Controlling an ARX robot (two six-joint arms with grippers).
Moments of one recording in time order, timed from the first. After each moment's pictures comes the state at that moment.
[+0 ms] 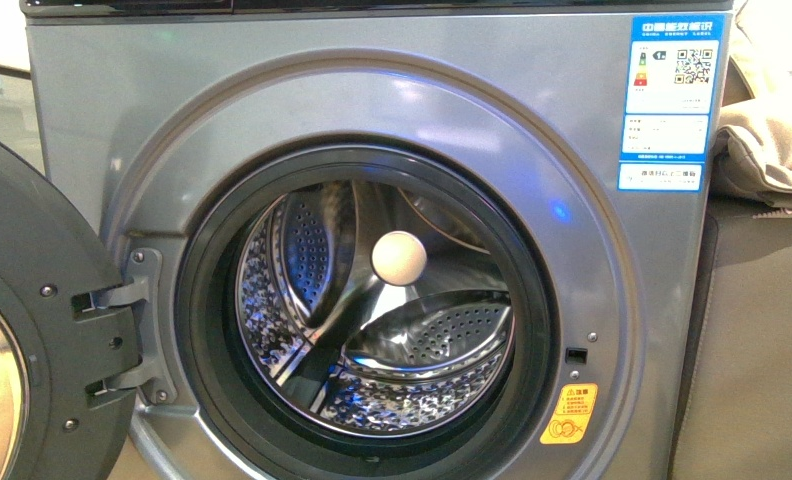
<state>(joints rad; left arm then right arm) 0.00 0.00 0.01 0.00 0.00 0.00 0.00 0.00 0.01 0.00 0.00 0.00</state>
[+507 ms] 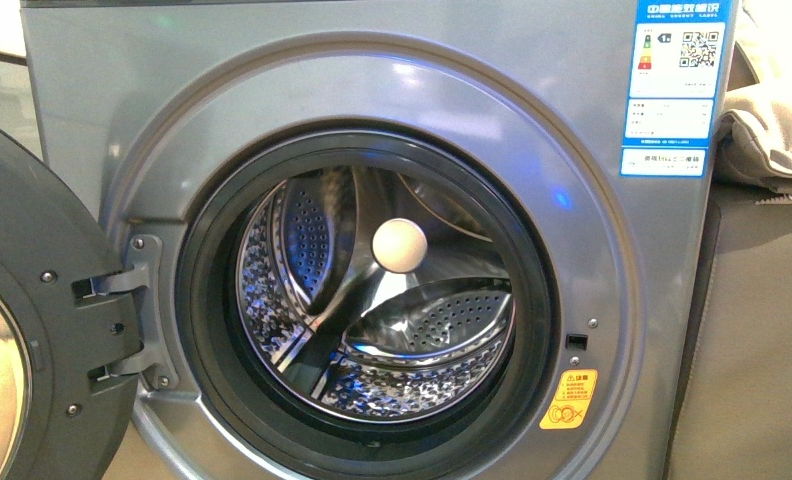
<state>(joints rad) 0.00 0.00 0.01 0.00 0.00 0.00 -0.05 0.02 0.01 -0.01 -0.15 0.05</state>
